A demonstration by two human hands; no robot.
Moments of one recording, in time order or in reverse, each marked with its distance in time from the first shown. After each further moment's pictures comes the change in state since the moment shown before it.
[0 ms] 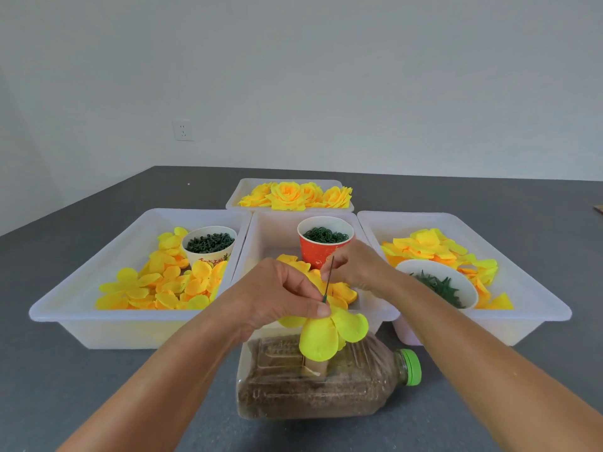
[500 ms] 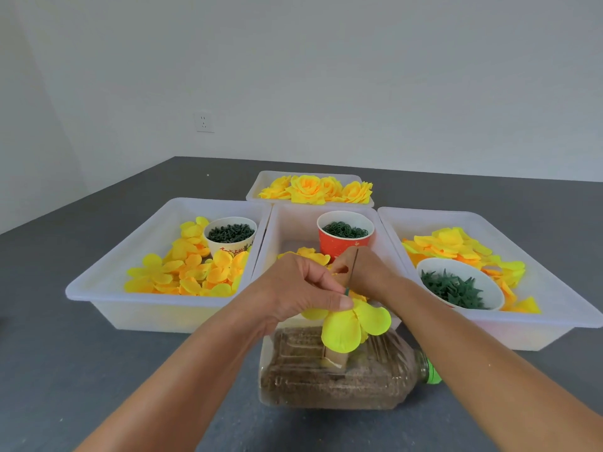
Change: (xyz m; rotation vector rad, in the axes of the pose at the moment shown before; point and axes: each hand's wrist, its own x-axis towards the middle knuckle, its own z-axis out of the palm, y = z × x) left_hand -0.003 -0.006 0.001 -0.049 0.034 -0.020; right_hand 0.017 0.005 0.028 -0.357 -0.053 -0.157
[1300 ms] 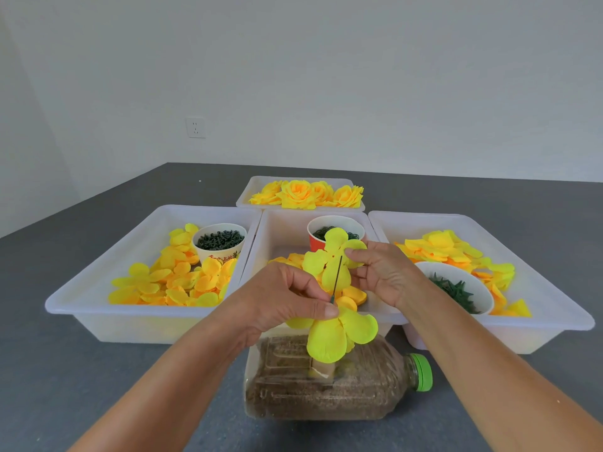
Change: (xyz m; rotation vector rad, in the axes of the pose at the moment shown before) left_hand 0.003 -0.001 0.000 -0.015 -0.019 0.008; right_hand -0.023 0.008 -0.023 1.349 0.158 0.311
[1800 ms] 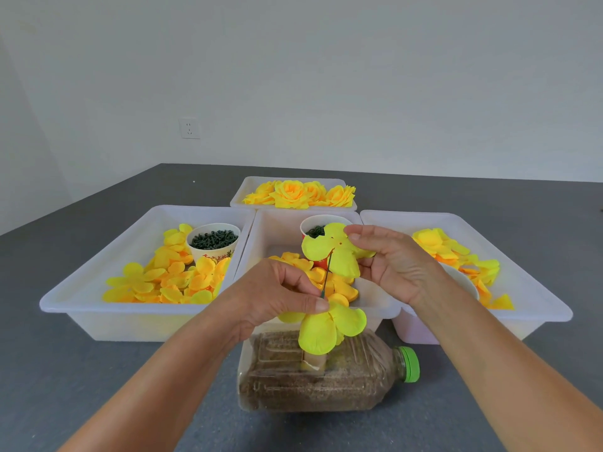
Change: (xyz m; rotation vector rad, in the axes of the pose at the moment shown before) left_hand -0.002 0.003 0.003 -0.005 0.019 -0.015; right_hand -0.037 -0.024 -0.006 0.070 -0.128 -0.124
